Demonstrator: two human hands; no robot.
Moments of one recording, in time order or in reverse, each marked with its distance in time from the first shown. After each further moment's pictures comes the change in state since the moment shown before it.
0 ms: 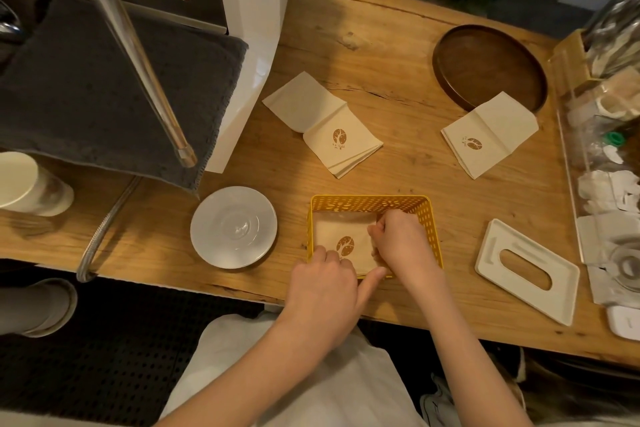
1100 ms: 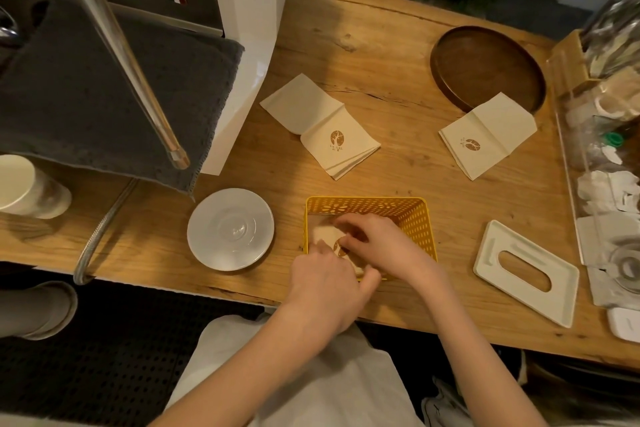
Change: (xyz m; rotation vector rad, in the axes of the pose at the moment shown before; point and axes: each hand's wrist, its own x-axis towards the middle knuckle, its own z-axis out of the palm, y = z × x) left_hand 0.015 0.004 -0.029 0.257 -0.357 0.125; right_hand -0.008 -0.011 -0.014 -0.044 -0.302 -0.397
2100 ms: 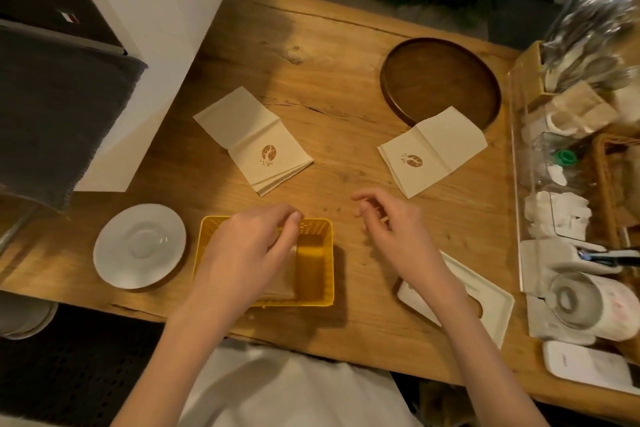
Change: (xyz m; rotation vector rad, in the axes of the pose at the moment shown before) left_hand 0.039 0.031 -0.050 -0.676 0.637 -0.211; right_hand -0.037 0.105 -0.096 0.299 0.404 -0.162
